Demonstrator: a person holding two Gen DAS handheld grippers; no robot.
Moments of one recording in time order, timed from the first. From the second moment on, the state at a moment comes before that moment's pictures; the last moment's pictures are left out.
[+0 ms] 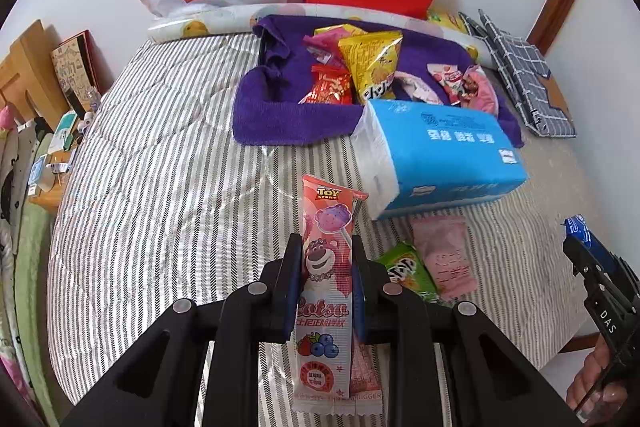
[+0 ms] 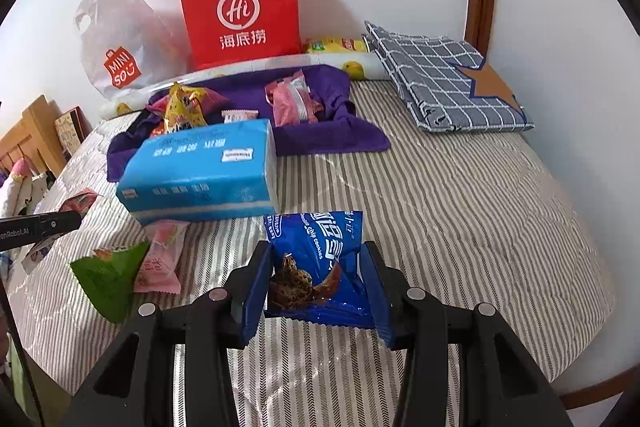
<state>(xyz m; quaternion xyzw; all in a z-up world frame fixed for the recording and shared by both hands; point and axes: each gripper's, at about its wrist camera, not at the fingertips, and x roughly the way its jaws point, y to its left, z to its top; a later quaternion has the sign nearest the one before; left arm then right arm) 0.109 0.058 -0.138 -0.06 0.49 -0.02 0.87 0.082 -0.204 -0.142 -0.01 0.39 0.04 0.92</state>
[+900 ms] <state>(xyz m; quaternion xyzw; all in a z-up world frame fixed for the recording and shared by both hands) 0.141 0.027 -0.101 -0.08 0.46 -0.08 0.88 0.134 -0.186 -0.091 -0.03 0.35 0.05 0.94</state>
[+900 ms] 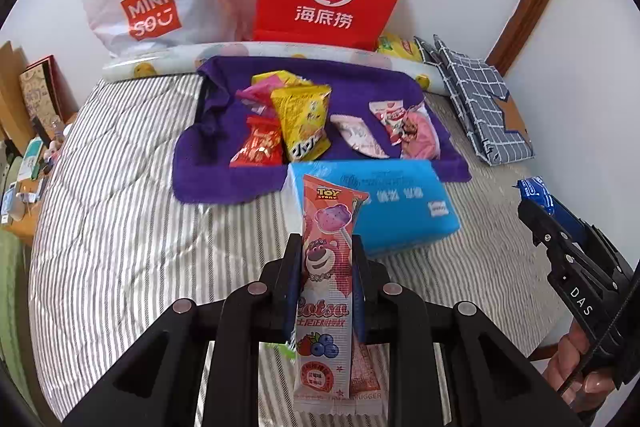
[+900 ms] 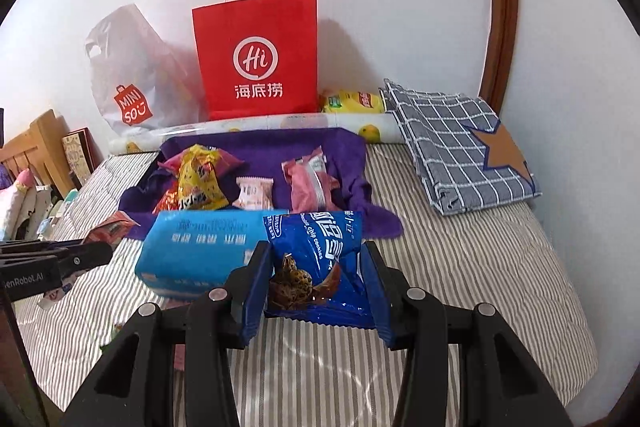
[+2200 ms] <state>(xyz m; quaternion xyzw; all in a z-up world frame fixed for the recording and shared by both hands) 0.287 0.061 -0.099 -0.11 0.44 -0.06 0.89 0.302 -0.161 -0.106 -0.01 0.35 0.10 0.93</state>
